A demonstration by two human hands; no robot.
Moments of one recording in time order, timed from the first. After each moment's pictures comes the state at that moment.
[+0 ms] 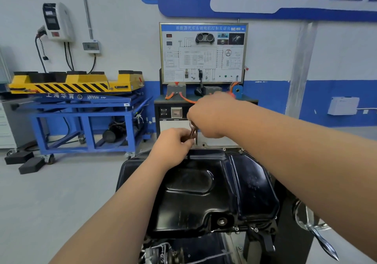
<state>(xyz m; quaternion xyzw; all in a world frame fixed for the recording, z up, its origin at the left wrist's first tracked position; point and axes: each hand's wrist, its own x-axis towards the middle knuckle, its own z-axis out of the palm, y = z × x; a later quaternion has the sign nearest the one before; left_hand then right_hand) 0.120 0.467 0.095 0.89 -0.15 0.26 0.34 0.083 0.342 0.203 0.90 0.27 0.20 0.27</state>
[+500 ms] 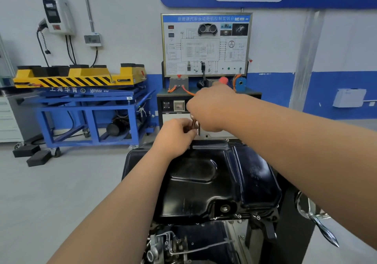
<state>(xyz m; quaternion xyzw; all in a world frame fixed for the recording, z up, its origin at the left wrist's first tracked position) 0.117 0.467 0.096 0.90 -0.15 0.25 0.33 0.072 0.352 0.200 0.91 0.24 0.19 0.28</state>
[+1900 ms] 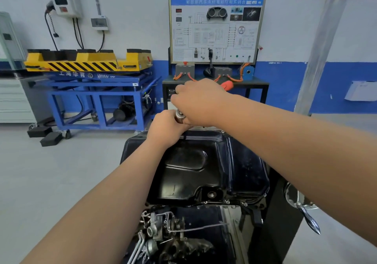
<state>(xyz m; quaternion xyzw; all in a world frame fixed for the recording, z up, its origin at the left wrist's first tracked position) 0.120 0.472 0.090 0.90 -0.07 0.28 0.33 0.072 0.345 0.195 0.84 0.37 0.28 0.28</state>
